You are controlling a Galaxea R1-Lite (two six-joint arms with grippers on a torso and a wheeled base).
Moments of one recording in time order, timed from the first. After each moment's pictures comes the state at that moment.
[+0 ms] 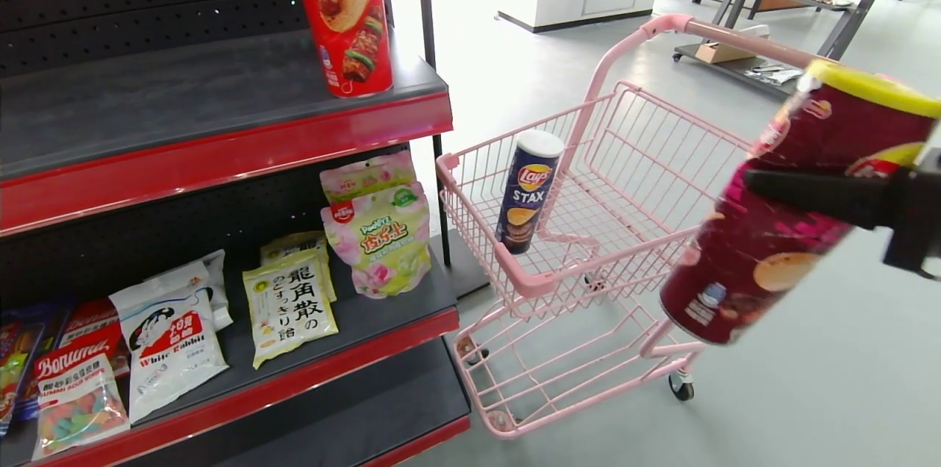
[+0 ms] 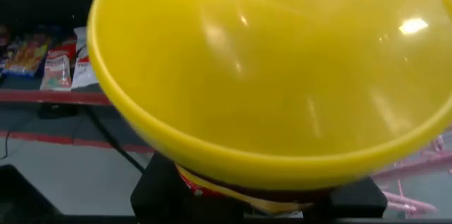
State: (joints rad) left arm 0.00 0.00 0.00 0.01 0.02 0.00; right arm 0.41 1.13 -0.88 -0.05 0.17 0.05
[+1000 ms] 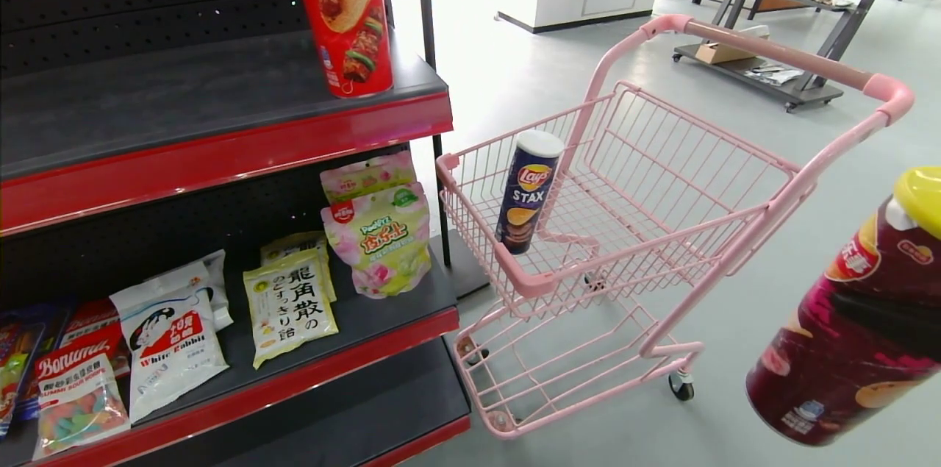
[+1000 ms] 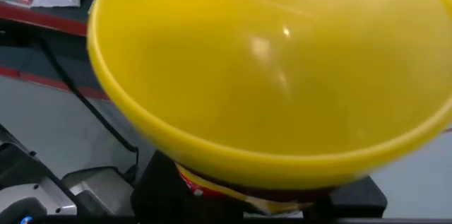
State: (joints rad) left arm 0.00 0.00 0.00 0.01 0.02 0.00; right arm 0.45 0.91 -0.73 0.10 0.14 -0.19
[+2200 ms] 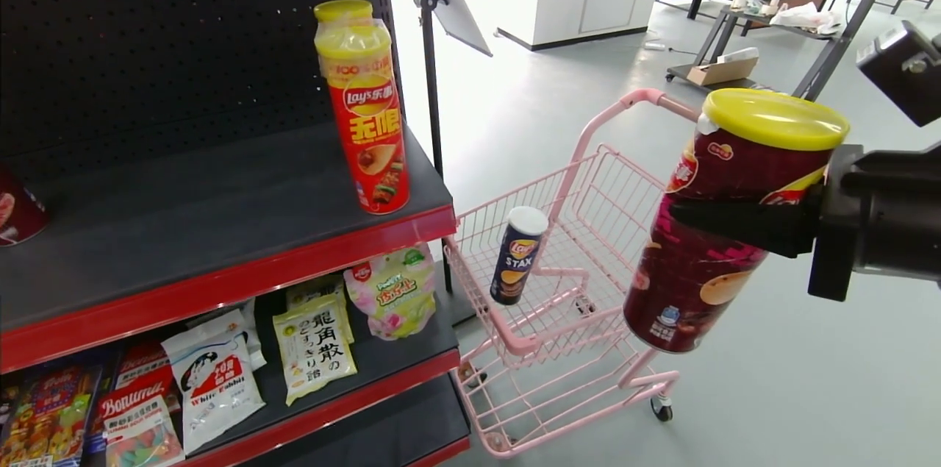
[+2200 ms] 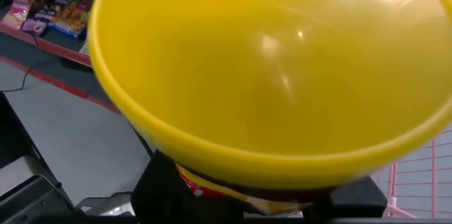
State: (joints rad) left arm 0.00 0.00 0.00 0.01 0.02 0.00; right arm 0.49 1.27 -0.93 -0.07 0.28 -0.17
